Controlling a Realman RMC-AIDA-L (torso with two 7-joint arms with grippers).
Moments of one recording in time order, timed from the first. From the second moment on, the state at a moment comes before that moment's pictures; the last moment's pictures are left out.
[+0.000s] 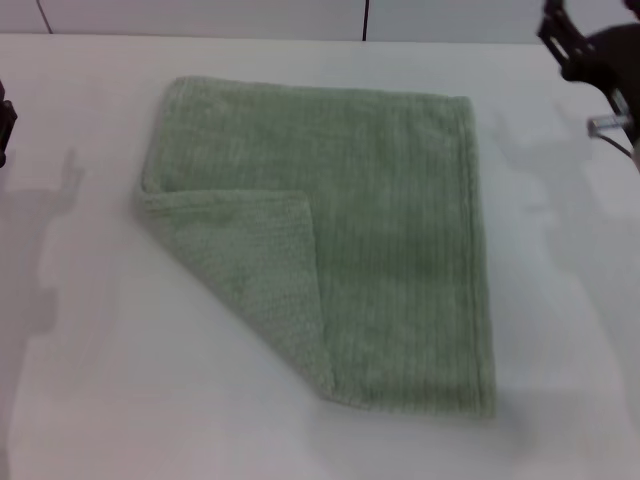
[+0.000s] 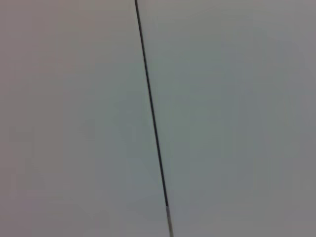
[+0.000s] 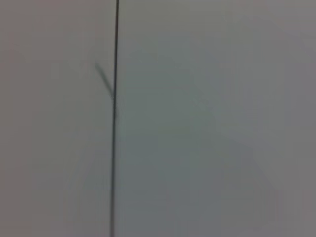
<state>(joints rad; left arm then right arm) -0.26 -2.08 -1.29 -0.30 2.61 1.23 0.08 0.22 1.93 0.91 1.16 -2.04 -0.63 -0.56</state>
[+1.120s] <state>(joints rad) -0.29 -2.07 -1.13 -0.49 2.62 0.99 0.09 0.59 2.07 1.79 1.18 -2.35 0.90 -0.45</state>
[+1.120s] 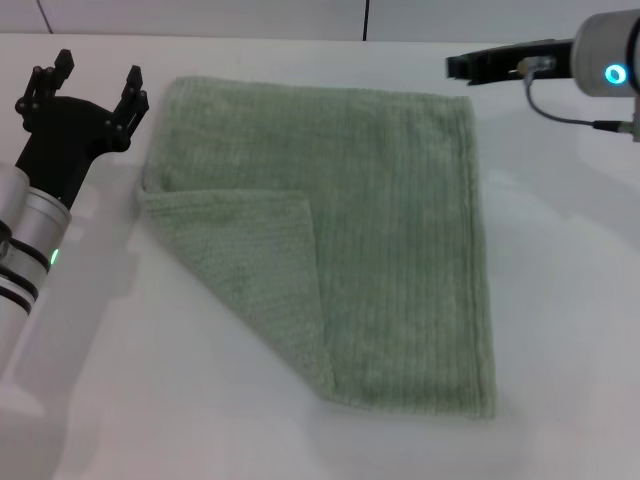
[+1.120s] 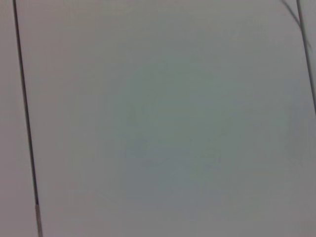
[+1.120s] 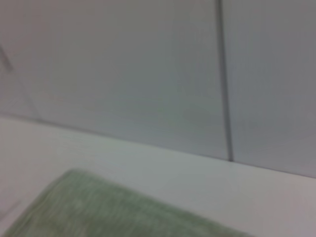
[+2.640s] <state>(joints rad) -0.11 -2.06 -1.20 -1.44 2.89 -0.12 0.18 0.91 2.06 1.89 0.67 -2.62 0.93 -0.34</state>
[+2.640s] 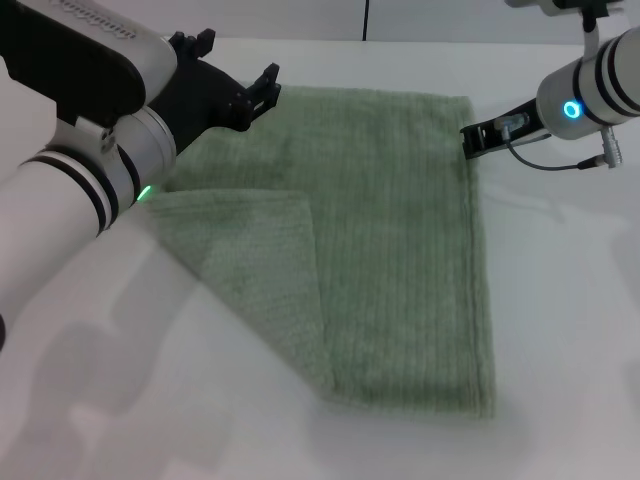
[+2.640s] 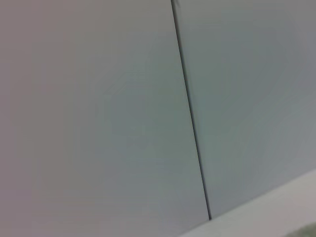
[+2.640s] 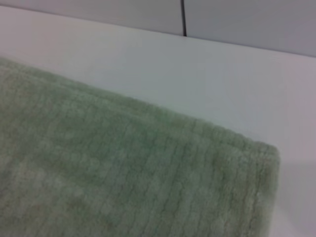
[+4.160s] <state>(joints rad) -0.30 -2.07 -1.28 -1.72 2.88 -1.02 0.24 0.88 2.07 1.89 0.63 -2.49 0.78 -0.41</state>
